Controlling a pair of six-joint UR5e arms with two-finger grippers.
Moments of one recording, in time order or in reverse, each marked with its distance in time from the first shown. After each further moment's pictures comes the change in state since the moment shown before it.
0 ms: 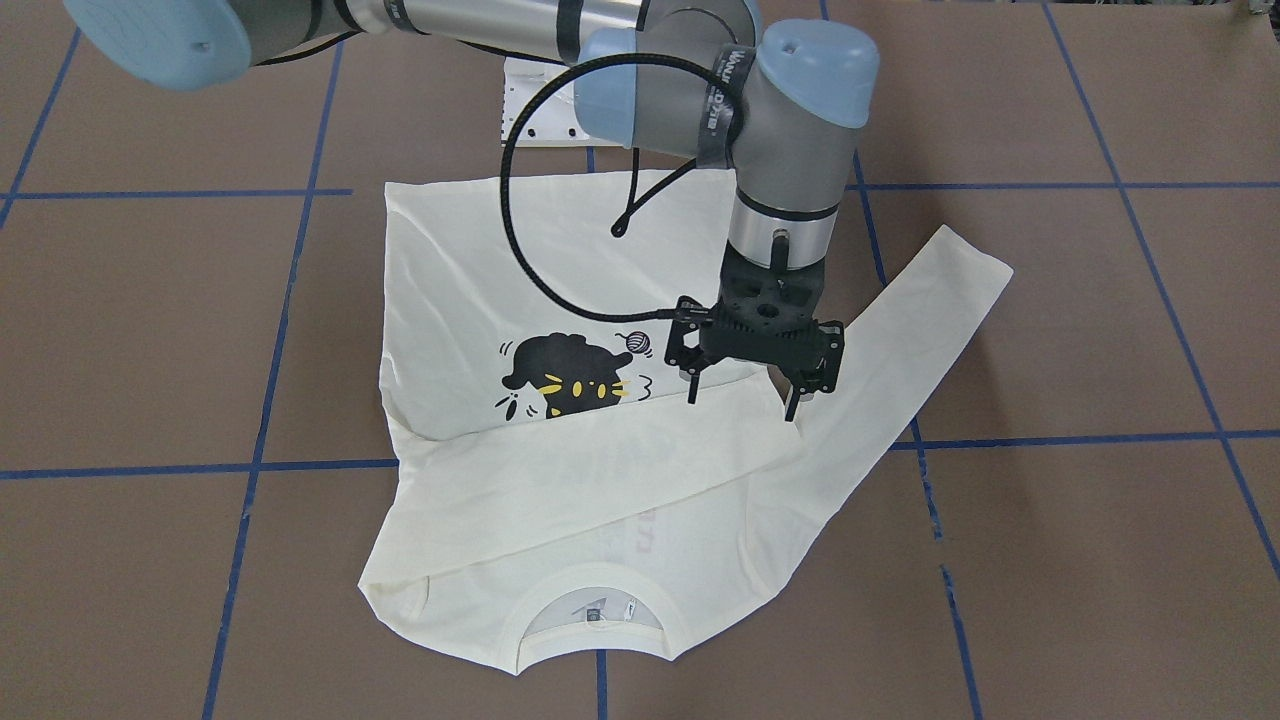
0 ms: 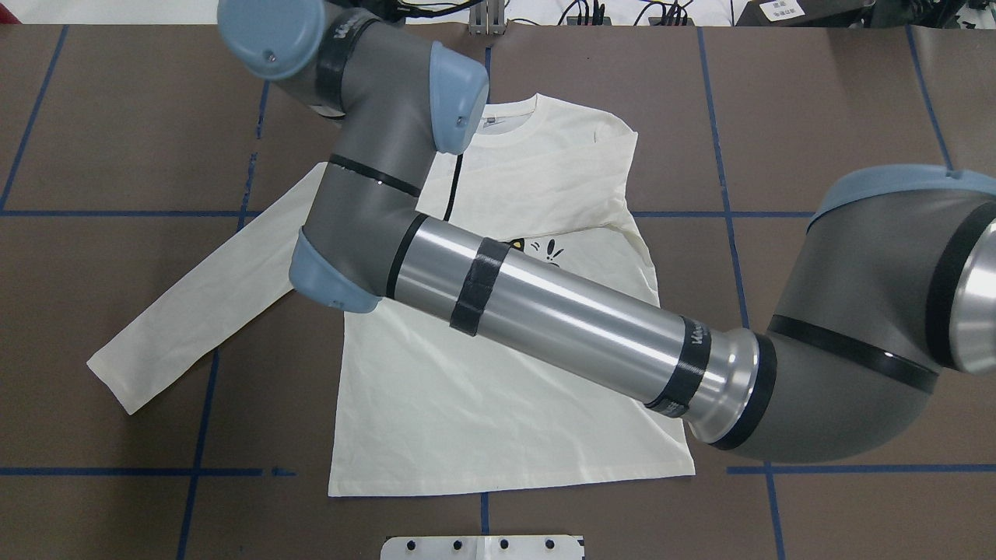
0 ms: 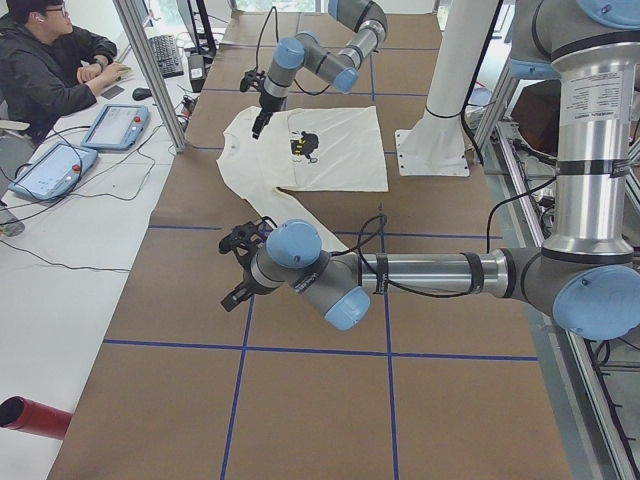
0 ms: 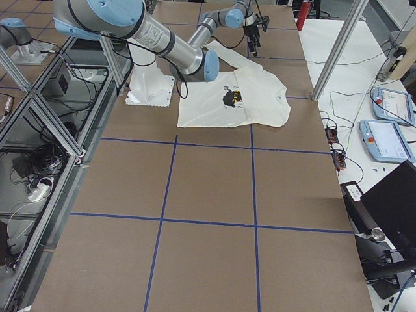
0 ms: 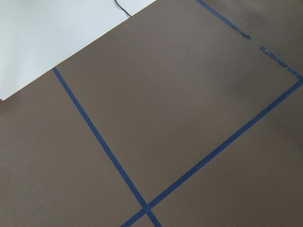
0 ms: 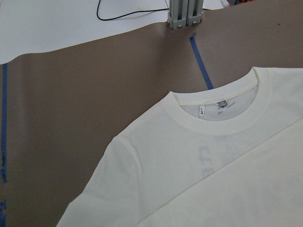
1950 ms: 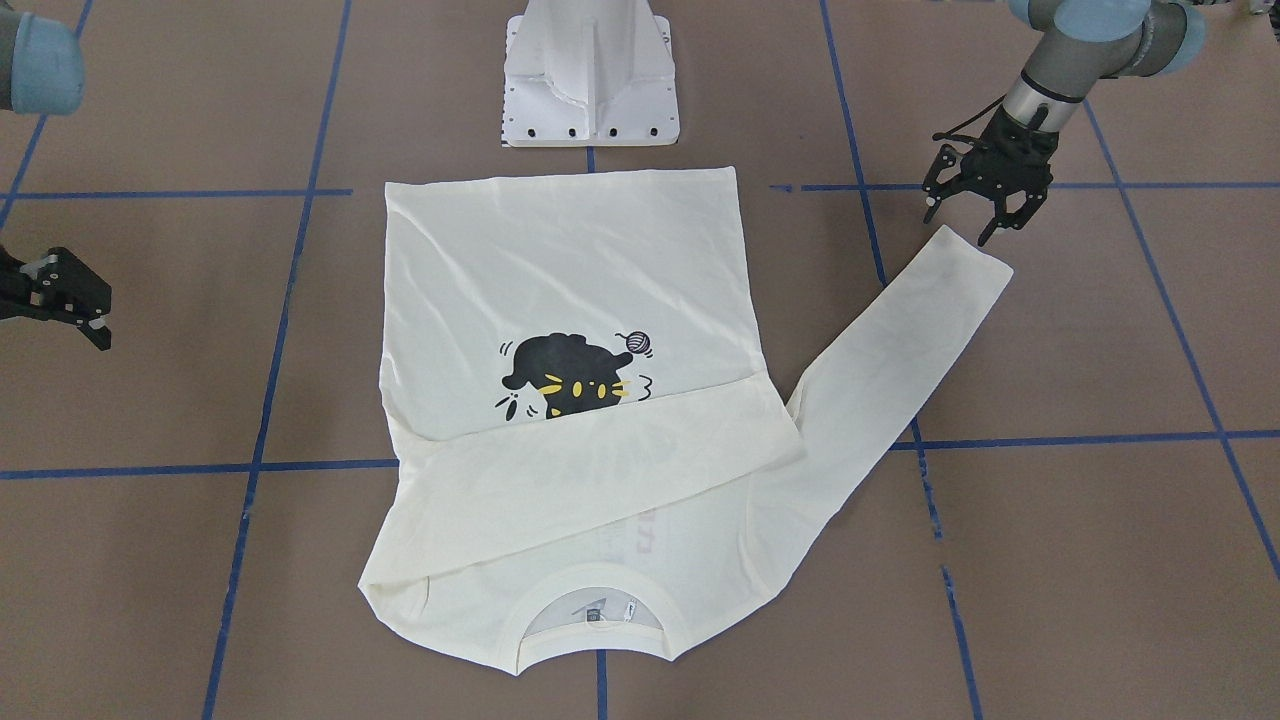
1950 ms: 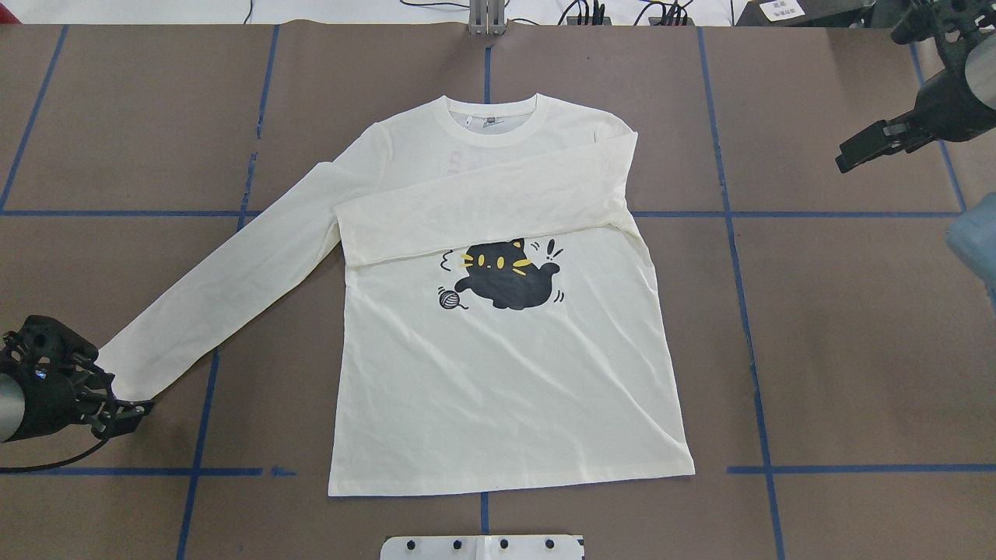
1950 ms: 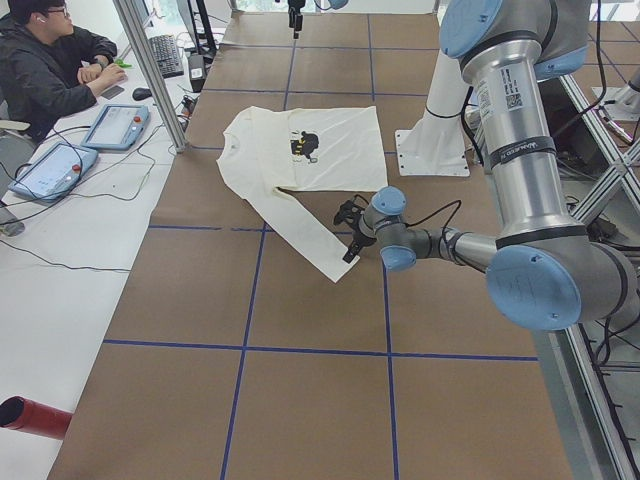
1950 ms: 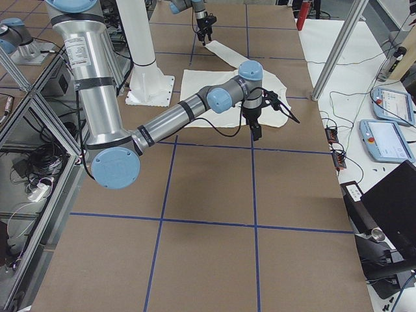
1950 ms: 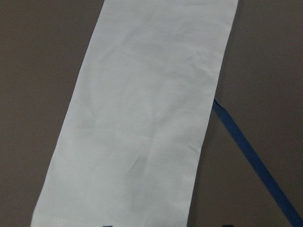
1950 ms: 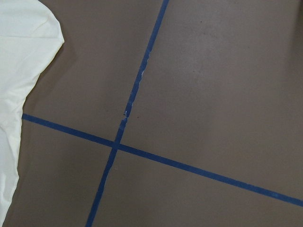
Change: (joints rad) left arm 1.116 0.298 -0.305 -0.155 0.730 -0.883; right arm 0.533 -1.100 0.847 -0.001 0.550 -1.009
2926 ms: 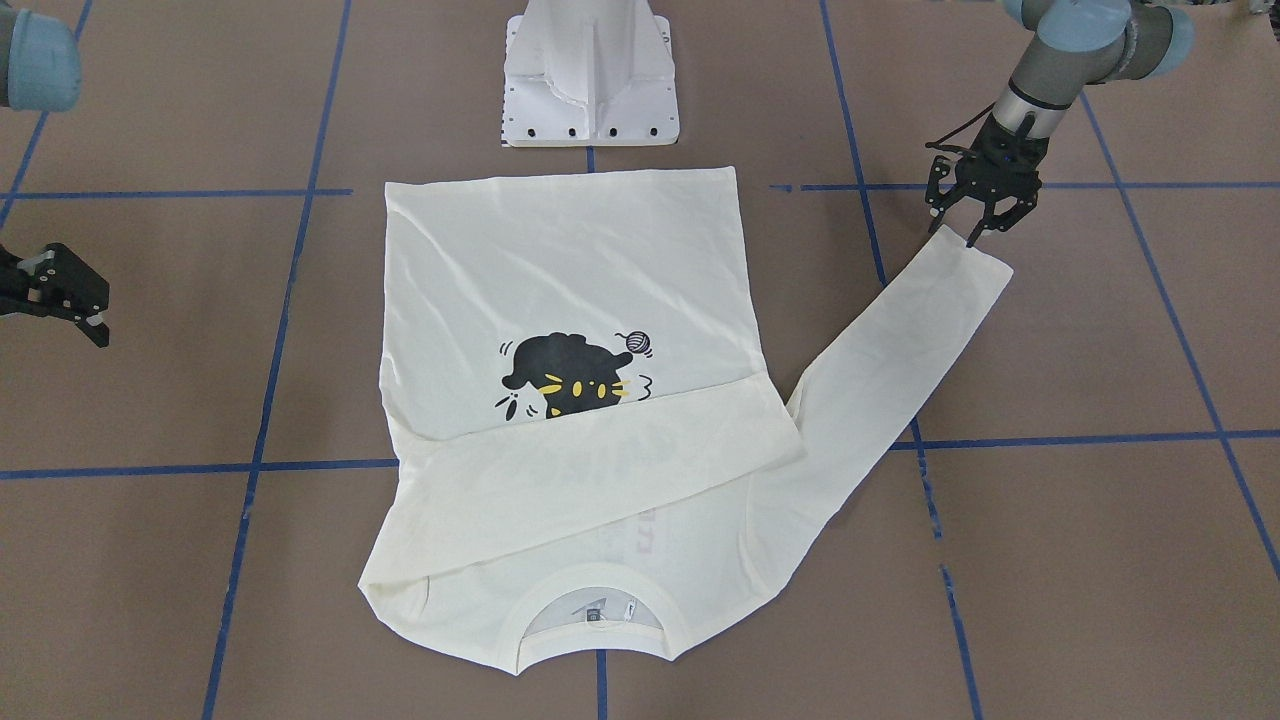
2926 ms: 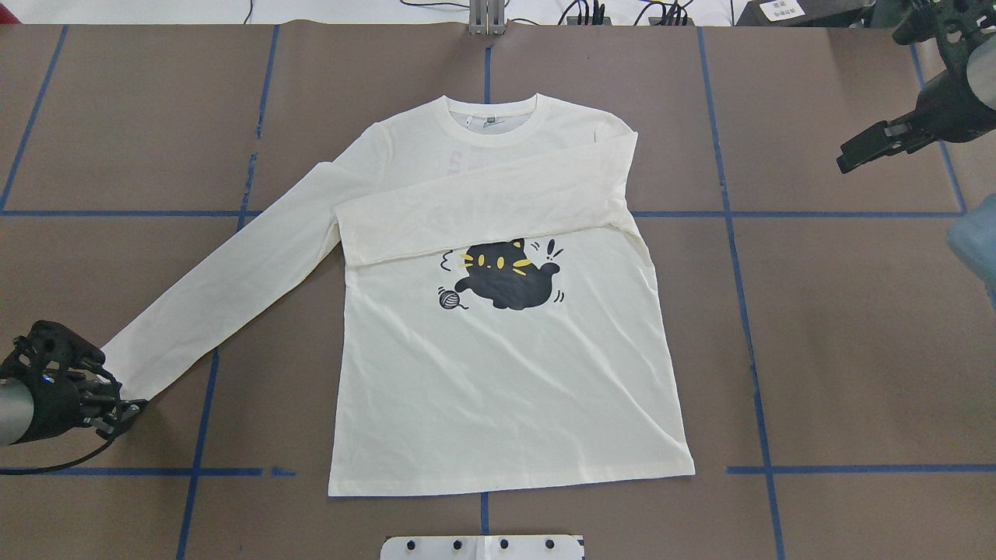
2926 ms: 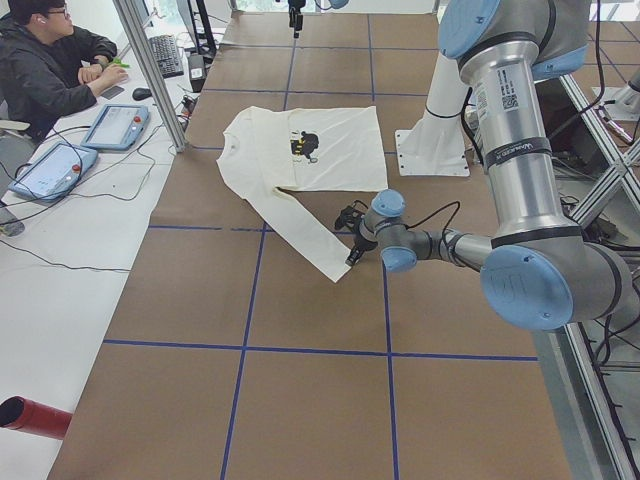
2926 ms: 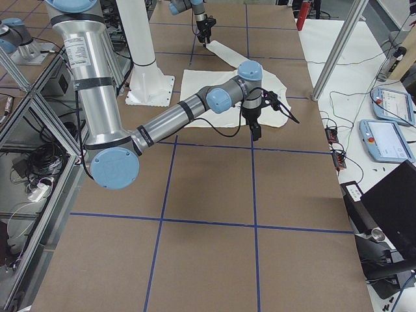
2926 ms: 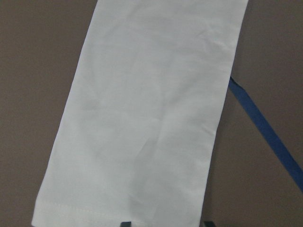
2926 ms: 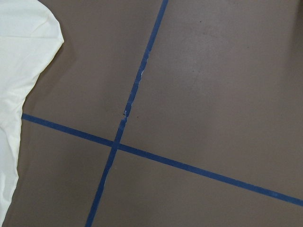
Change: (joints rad) left arm 0.010 -0.009 0.019 0.039 0.010 0.005; right arm 0.000 -0.003 0.001 0.002 -0.001 0.002
